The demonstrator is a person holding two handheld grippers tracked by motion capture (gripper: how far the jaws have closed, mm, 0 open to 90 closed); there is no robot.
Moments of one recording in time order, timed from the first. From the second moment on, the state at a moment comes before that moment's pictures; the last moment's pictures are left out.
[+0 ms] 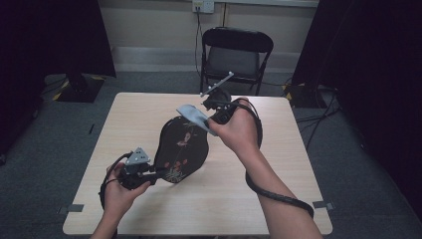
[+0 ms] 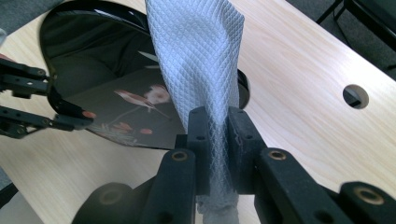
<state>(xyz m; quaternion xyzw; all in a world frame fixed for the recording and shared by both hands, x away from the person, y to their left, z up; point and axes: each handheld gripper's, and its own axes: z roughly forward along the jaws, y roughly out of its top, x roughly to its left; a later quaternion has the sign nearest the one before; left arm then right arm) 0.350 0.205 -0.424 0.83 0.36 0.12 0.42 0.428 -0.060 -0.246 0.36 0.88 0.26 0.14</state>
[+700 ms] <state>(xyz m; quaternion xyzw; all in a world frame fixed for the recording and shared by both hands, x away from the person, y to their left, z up) 0.345 0.216 -0.420 0.84 0.35 0.08 0.41 0.436 -0.090 -0.287 0.40 0.87 0.24 0.14</state>
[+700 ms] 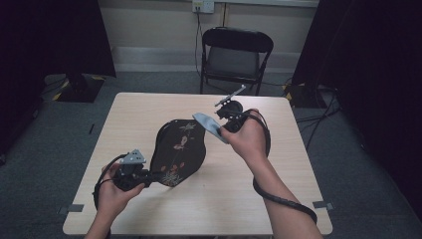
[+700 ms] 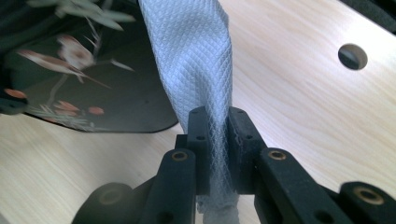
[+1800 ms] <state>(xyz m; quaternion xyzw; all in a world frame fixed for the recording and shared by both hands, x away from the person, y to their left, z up) 0.344 0.217 -0.420 0.83 0.36 0.08 0.41 0.433 -0.089 -0.368 0.41 0.88 0.20 0.10</state>
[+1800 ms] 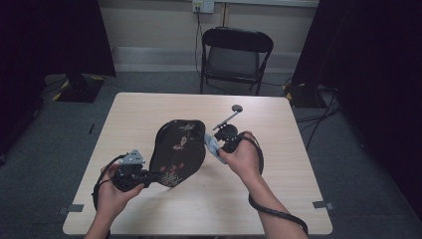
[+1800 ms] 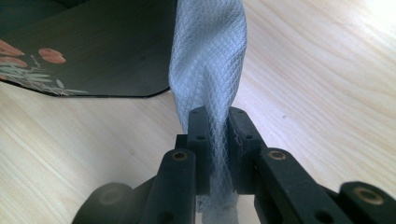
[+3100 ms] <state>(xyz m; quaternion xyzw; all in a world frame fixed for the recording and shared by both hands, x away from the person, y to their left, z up) 0.341 0.217 -0.421 0.83 0.36 0.08 0.41 0.421 -0.081 -0.437 0.38 0.91 0.15 0.09</state>
